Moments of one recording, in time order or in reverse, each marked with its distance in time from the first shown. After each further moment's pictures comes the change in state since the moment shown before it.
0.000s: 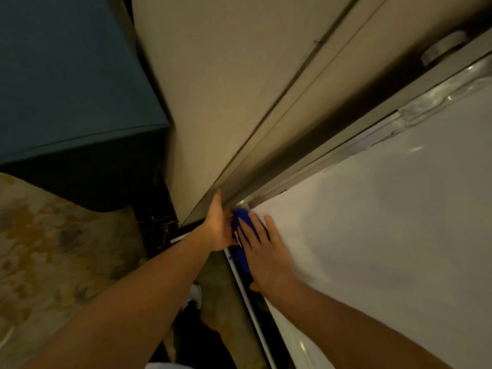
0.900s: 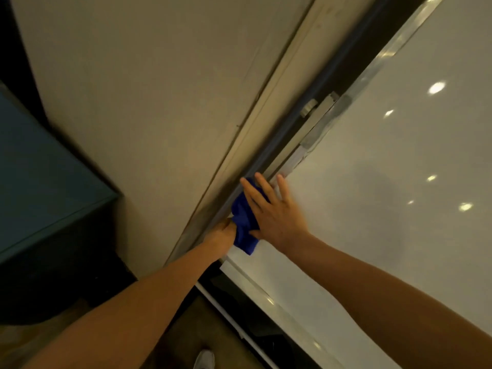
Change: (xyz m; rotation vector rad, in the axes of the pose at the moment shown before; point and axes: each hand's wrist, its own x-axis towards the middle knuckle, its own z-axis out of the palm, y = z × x) left_hand -0.027 0.026 0.064 1.151 -0.023 0.365; right_hand -0.040 0.097 -0.083 -0.117 0.164 0.487
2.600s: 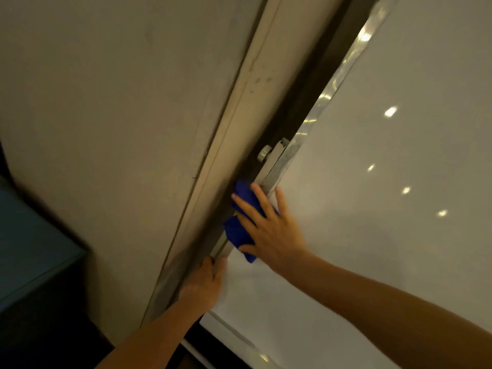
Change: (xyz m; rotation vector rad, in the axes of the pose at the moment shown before) left_hand -0.031 0.010 0.006 0.458 0.184 0.345; right_hand -0.011 0.064 -0.021 0.028 0.146 0.112
